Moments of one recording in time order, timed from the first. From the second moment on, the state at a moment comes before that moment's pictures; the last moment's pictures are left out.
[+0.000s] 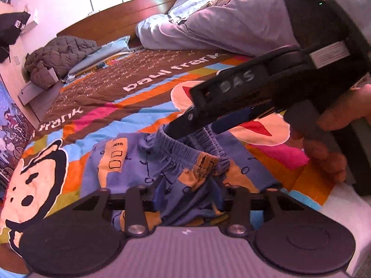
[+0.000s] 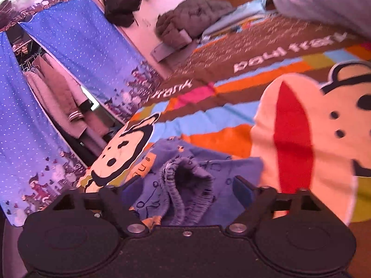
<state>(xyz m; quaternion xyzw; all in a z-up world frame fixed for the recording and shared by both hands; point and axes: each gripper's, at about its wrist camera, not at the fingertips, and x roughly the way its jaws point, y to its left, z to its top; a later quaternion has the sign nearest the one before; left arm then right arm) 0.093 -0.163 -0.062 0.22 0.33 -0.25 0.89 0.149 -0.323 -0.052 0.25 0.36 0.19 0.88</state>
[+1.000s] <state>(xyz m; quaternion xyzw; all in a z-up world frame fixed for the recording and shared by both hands) 0.086 -0.111 -0.028 0.07 0.37 -0.24 0.90 0.108 -0.344 -0.038 0.20 0.34 0.02 0.92</state>
